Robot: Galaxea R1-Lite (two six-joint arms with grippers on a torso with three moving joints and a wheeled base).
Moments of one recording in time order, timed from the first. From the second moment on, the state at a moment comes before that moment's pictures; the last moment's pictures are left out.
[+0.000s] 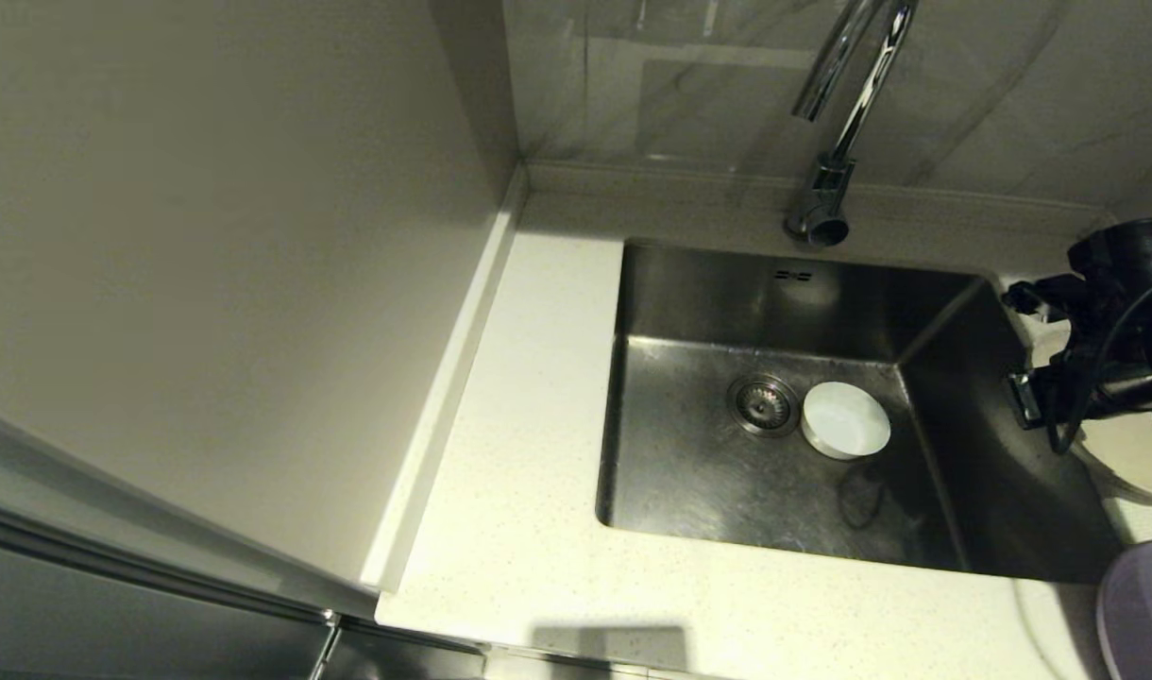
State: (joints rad) left arm 0.00 0.00 0.00 0.00 0.02 -0.02; right arm -0.12 1.79 -1.31 0.30 -0.27 -0.17
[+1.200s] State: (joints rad) left arm 0.00 0.00 0.00 0.00 0.02 -0.02; right arm 0.46 1.88 -1.32 0.20 -0.38 -0.25
